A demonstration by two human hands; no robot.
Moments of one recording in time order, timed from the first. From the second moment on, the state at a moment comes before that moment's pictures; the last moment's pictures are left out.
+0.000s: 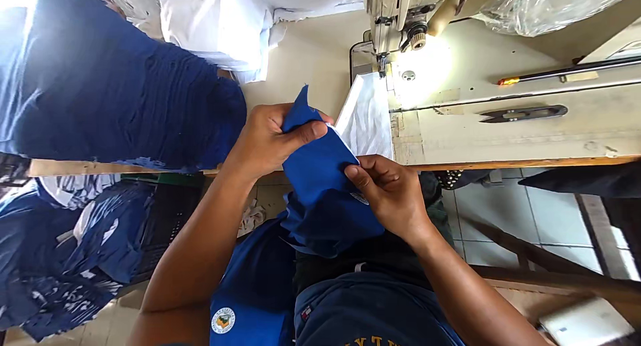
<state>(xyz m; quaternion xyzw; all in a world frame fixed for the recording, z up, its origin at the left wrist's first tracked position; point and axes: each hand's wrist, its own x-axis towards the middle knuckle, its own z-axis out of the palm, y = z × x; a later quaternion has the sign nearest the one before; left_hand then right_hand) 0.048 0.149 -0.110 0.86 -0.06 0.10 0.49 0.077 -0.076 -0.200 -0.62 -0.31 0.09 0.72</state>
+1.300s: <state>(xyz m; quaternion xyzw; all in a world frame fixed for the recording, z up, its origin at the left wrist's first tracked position) 0.230 0.133 -0.208 0.94 0.03 0.11 0.33 0.067 -0.104 -0.277 -0.82 -0.10 0.03 0.56</state>
